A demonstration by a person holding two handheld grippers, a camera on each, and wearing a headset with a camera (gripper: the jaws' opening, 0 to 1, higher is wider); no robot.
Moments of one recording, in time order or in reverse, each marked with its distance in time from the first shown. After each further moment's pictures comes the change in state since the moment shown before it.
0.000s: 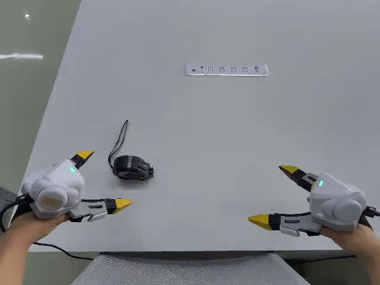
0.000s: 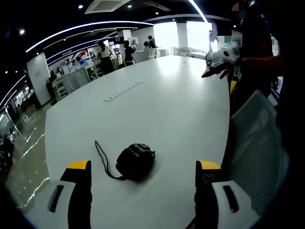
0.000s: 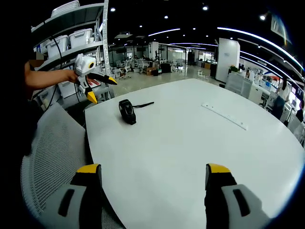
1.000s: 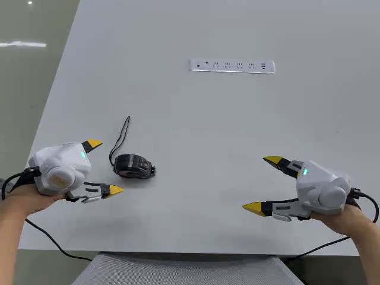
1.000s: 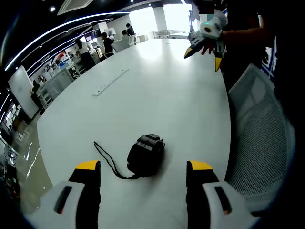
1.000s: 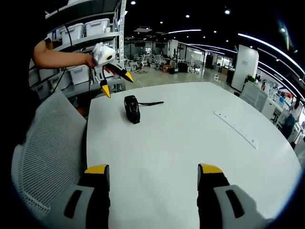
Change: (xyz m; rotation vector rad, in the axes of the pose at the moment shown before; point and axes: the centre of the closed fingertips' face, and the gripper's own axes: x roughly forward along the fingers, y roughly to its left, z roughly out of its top) left arm 0.027 0.024 -0.013 0.190 0.129 -0.103; right arm 0.042 -0.014 0.014 -0.147 0.028 0.103
